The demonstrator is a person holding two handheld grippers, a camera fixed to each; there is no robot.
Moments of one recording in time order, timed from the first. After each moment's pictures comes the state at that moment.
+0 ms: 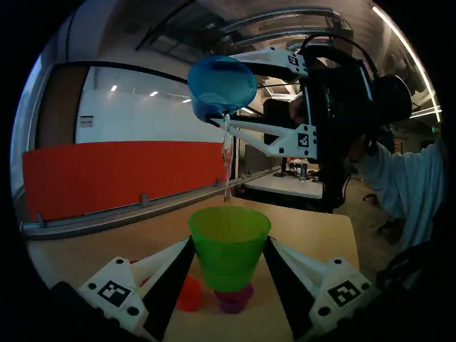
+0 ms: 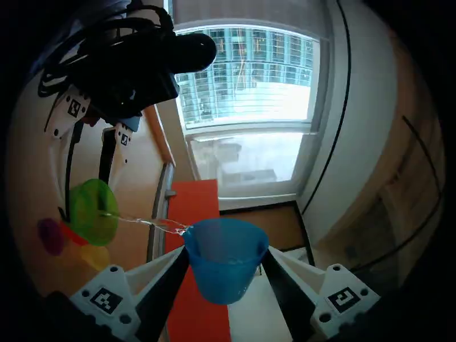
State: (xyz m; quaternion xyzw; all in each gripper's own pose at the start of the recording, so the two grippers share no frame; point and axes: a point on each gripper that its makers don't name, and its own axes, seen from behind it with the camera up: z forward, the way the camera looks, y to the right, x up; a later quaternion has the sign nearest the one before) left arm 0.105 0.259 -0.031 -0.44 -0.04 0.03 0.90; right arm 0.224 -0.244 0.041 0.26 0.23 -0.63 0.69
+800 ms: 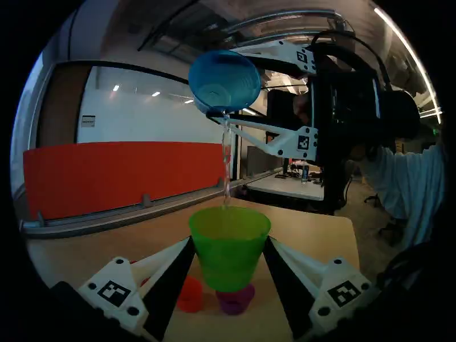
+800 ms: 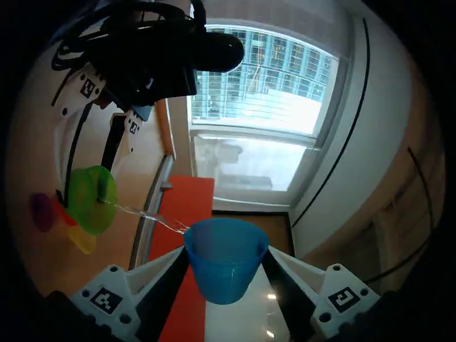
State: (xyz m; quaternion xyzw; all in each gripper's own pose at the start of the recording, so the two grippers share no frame) left arm 0.107 0.257 -0.028 -0.43 -0.04 0.02 0.90; right arm 0.227 -0.257 0.036 0.24 0.26 -0.69 0.64
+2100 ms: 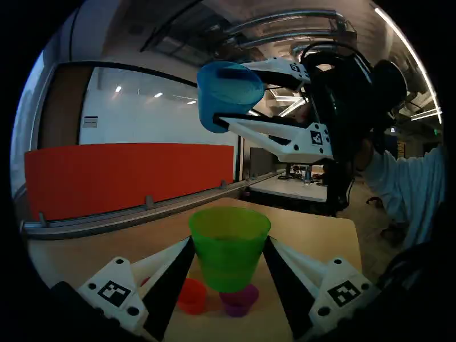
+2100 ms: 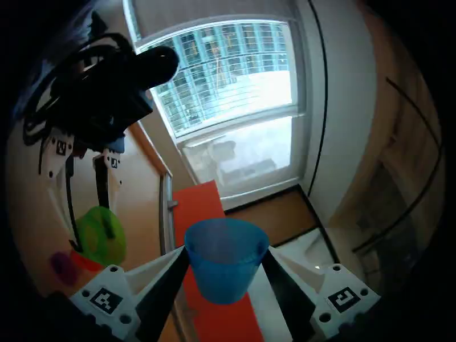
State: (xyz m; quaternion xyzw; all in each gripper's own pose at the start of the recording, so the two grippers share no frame) left arm 0.112 0.254 -0.021 -0.42 -0.04 0.02 0.90; right arm 0.227 -0.242 0.036 0.29 0.19 -0.53 0.78
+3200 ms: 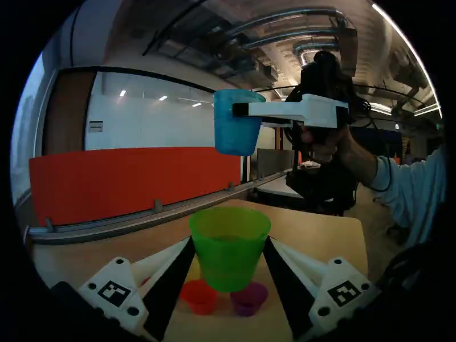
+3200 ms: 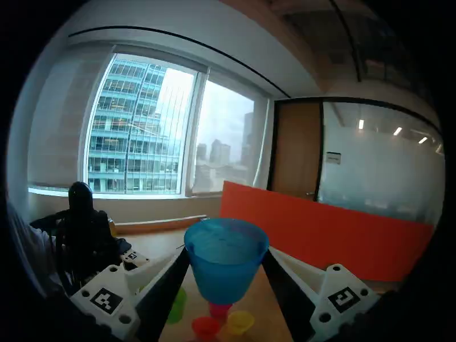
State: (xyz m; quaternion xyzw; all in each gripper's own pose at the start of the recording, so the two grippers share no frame) left arm 0.122 0.241 -0.015 -0.40 -0.03 0.03 0.91; right arm 0.211 -0.234 0.019 0.39 -0.02 -0.07 0.92
